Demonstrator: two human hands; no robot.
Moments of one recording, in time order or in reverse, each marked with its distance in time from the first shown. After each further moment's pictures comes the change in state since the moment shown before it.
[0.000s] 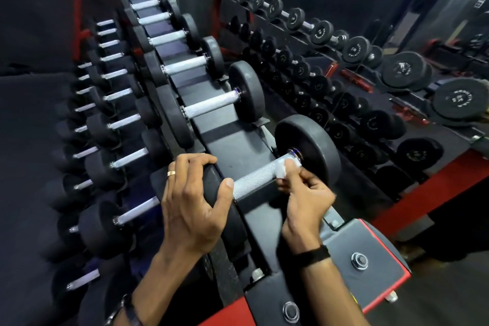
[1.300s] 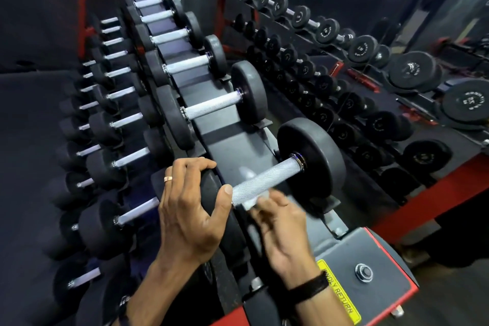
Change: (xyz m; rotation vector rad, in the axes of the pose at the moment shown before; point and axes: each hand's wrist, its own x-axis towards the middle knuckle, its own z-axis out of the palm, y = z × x) left_hand 0.000 -0.002 0.003 -0.014 0.023 0.007; right_hand -0.025 0.016 -0.010 0.122 -0.358 0.520
